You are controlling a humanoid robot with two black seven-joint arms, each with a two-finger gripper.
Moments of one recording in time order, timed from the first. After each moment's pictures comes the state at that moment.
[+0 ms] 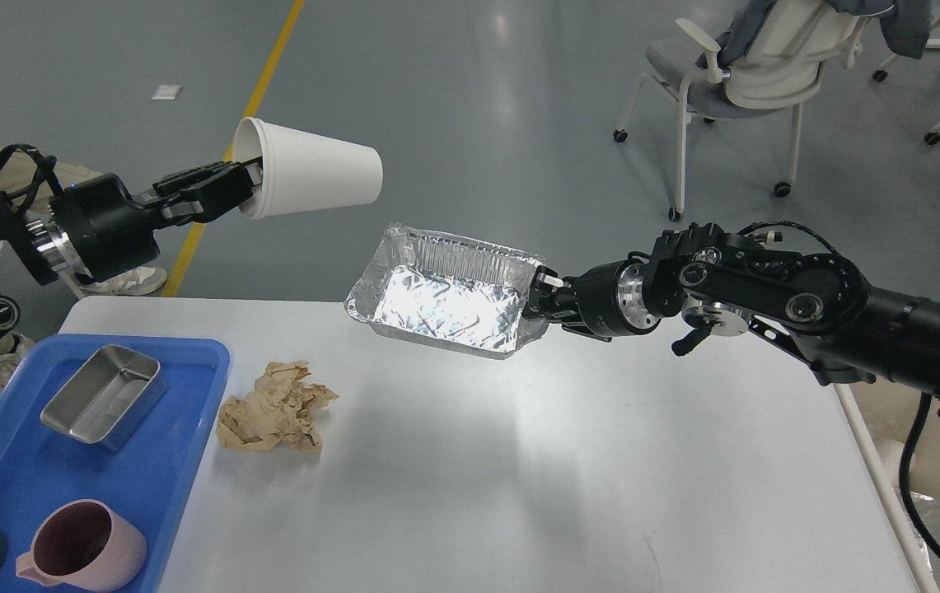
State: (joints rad) left arm -0.79 0.77 -0.67 -1.20 1.42 -0.16 -0.59; right arm 1.21 -0.31 -0.02 1.07 -0.39 0.29 -0.24
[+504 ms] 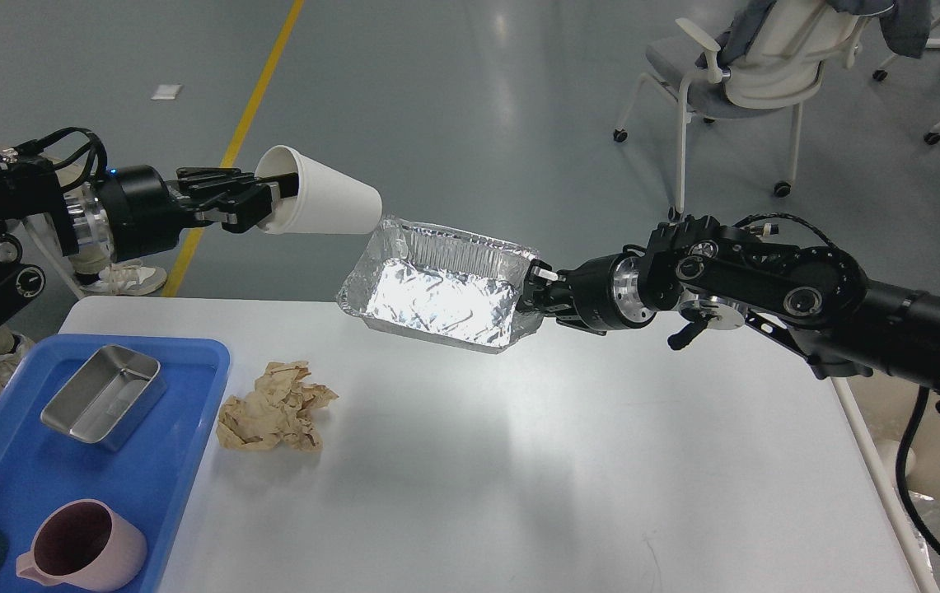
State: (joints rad) left arm -1.04 0.71 -0.41 -1.10 1.59 -0.20 -0.57; right arm 1.23 -0.30 -0.02 1.08 -0.39 0.29 -0.24
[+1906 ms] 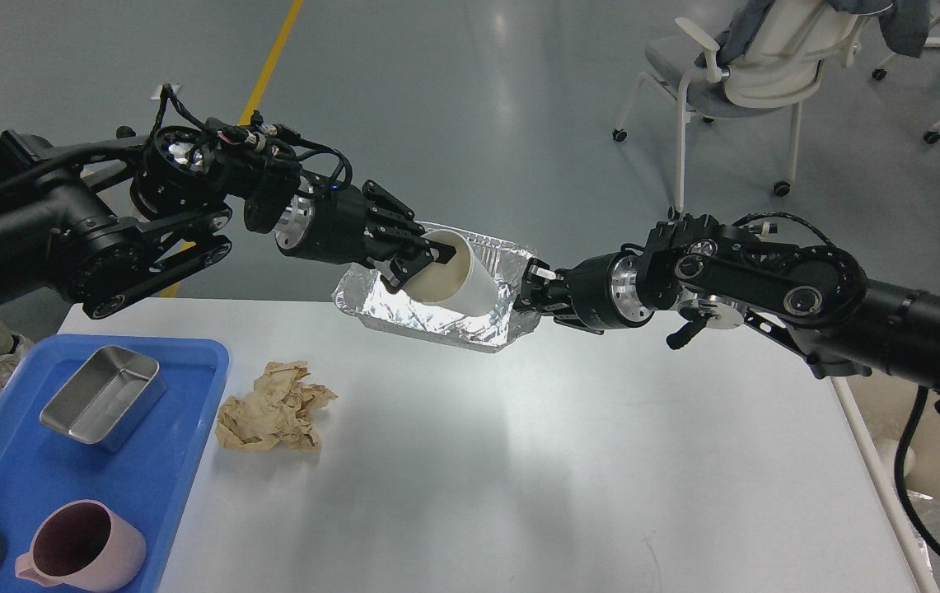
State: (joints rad) left arm -1.41 0.33 0.05 -0.97 1.80 -0.20 -0.57; right arm 1.23 -0.31 -0.01 1.08 -0.39 0.29 -0.24
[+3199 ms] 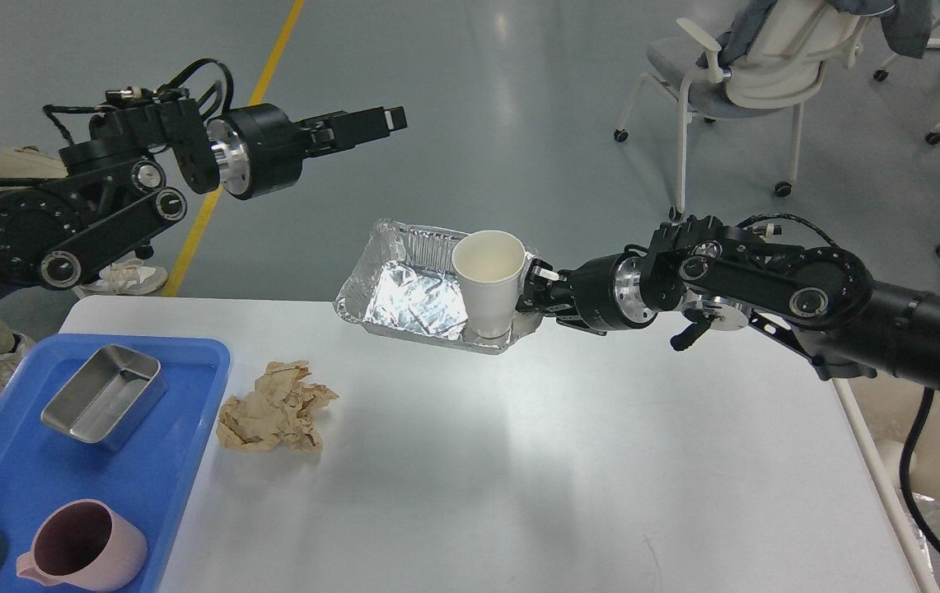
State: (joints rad) left arm -1.23 0.53 -0.21 -1.00 1.00 -0.20 -0.17; right arm 1.23 -0.32 -0.01 1.10 -0.39 0.28 -0.24
